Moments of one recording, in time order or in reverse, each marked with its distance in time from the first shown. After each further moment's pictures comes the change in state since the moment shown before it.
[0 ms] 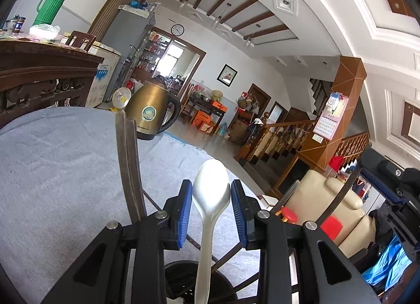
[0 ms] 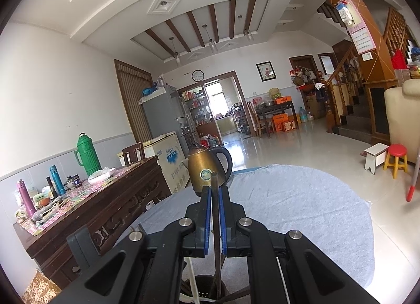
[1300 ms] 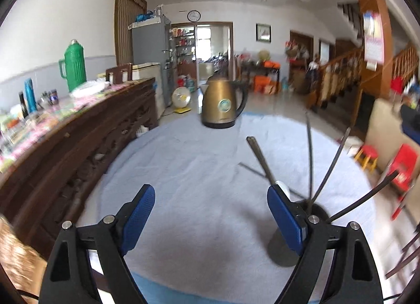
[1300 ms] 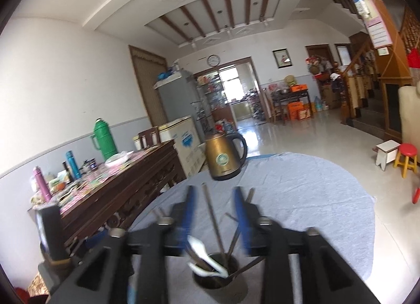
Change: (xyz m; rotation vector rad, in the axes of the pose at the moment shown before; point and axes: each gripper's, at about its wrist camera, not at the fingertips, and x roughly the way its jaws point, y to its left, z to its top) left arm -0.084 0.002 0.045 0.393 0.187 0.498; right arm -0.031 0.007 0.004 -0.028 0.096 0.097
